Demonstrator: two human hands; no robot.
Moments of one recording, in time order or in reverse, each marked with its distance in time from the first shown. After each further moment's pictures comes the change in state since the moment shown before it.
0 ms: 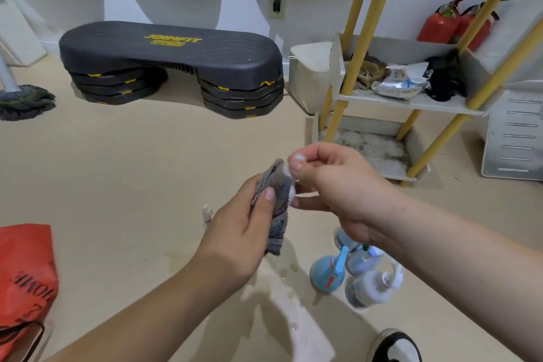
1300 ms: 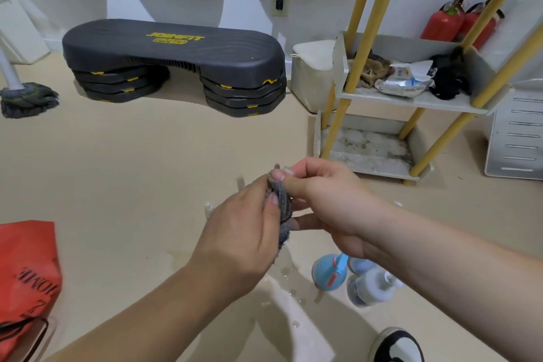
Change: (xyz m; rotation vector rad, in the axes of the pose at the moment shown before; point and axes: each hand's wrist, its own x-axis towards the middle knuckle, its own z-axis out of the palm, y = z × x) left_hand 0.001 -0.003 -0.005 0.459 0.058 0.335; right_hand -0.006 0.012 0.014 0.017 -0.091 0.051
